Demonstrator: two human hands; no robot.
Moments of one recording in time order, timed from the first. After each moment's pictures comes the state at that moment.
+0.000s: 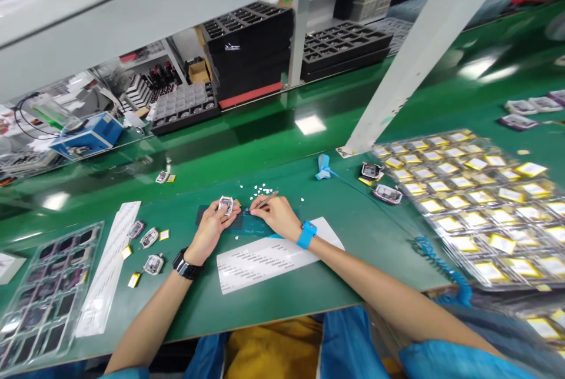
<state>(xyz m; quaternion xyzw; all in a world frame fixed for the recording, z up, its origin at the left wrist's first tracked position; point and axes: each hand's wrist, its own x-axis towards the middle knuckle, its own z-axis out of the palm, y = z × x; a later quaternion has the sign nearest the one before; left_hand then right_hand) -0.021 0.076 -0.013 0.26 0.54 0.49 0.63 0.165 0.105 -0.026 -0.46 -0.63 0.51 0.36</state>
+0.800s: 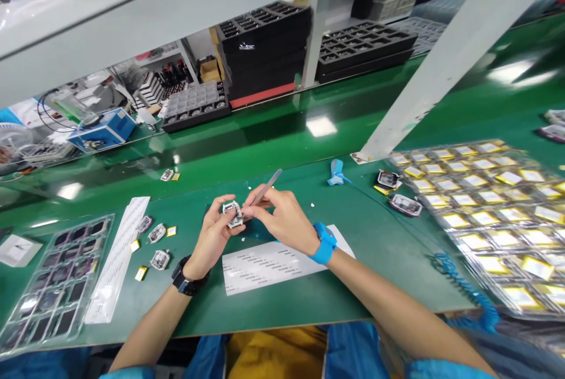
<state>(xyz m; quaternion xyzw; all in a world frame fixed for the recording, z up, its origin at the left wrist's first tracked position) -0.010 0.054 0.028 0.30 0.45 0.52 0.66 0.158 0.086 0.046 -0.36 -0.68 0.44 0.45</state>
